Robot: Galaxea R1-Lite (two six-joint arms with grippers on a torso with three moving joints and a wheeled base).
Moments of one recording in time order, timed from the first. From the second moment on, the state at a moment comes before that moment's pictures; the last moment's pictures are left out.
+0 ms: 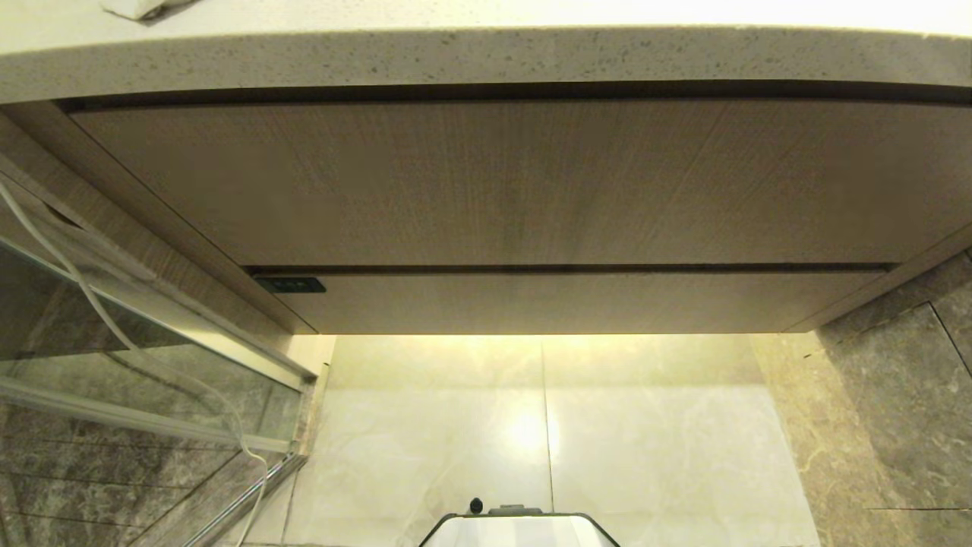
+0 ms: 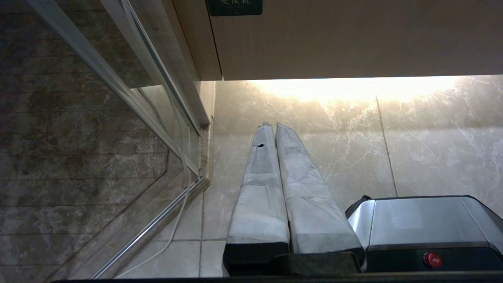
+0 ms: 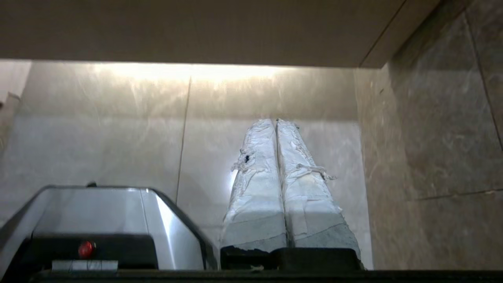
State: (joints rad) left arm 0.00 0.00 0.00 0.00 0.00 0.00; right arm 0.00 0.07 -0.01 -0.05 0.01 -0.04
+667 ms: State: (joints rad) left arm 0.00 0.00 0.00 0.00 0.00 0.00; right arm 0.00 0.00 0.00 -0.04 0.01 -0.02
